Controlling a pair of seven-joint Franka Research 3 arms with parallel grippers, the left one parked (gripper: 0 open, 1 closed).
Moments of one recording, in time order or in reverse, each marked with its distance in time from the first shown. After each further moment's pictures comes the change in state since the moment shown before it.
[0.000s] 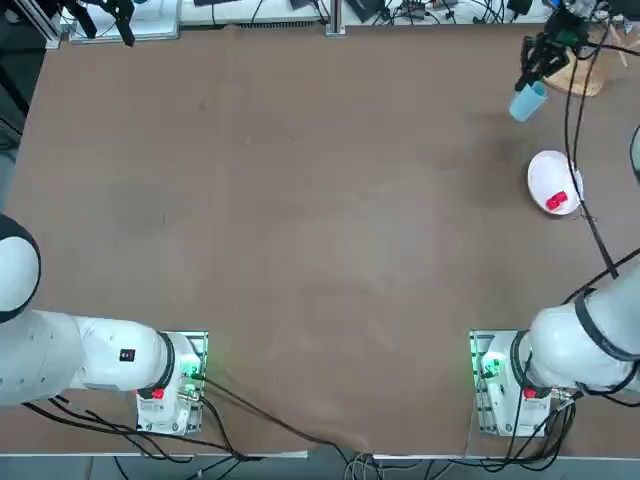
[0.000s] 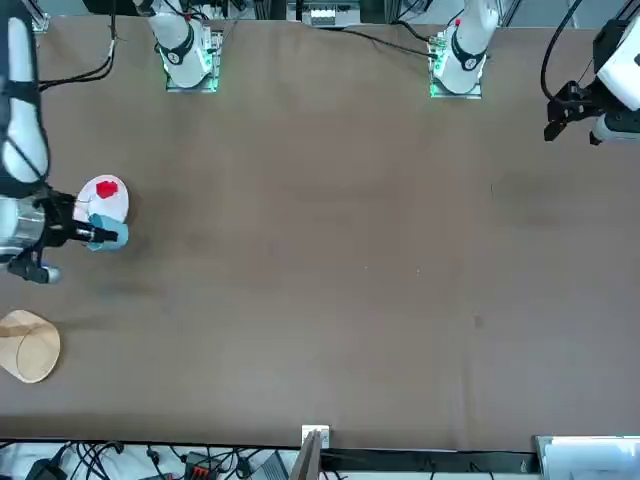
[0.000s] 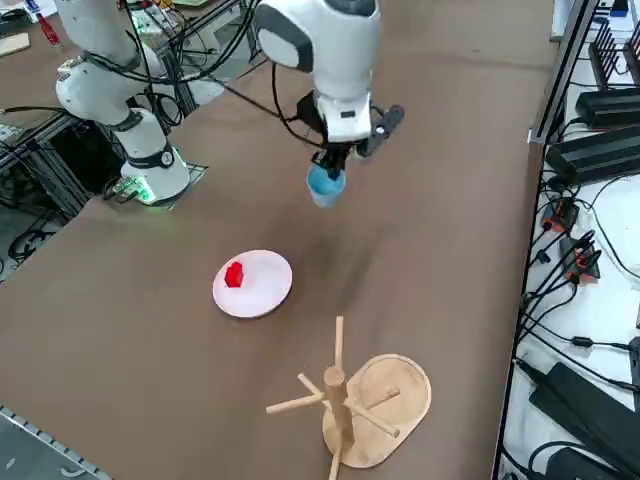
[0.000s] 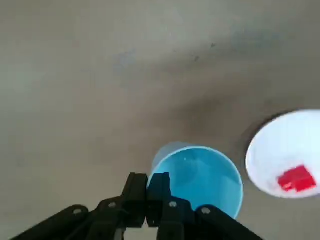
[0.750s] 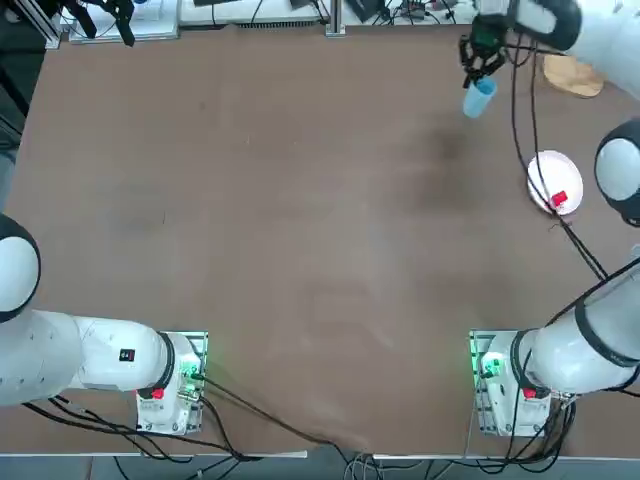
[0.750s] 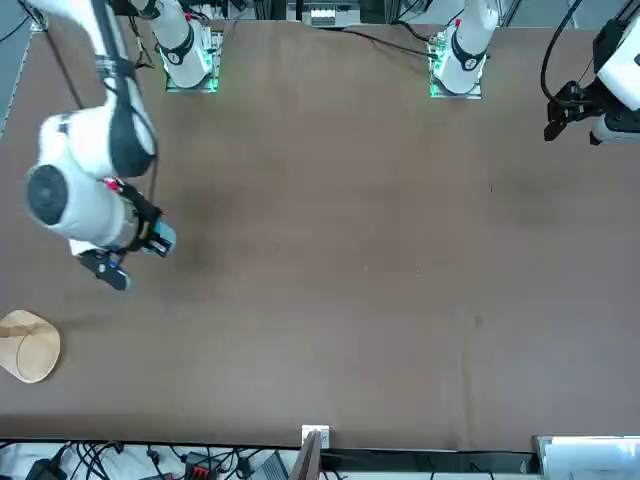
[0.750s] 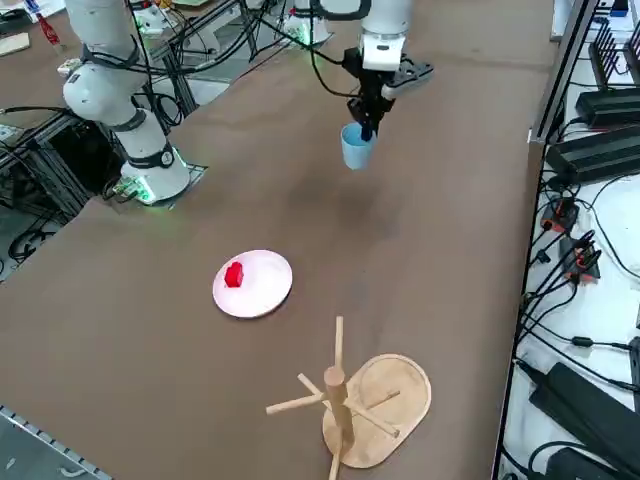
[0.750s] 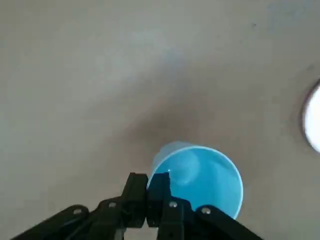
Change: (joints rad) arm 0.311 0.036 -0.014 -0.027 -0.123 0.173 0.550
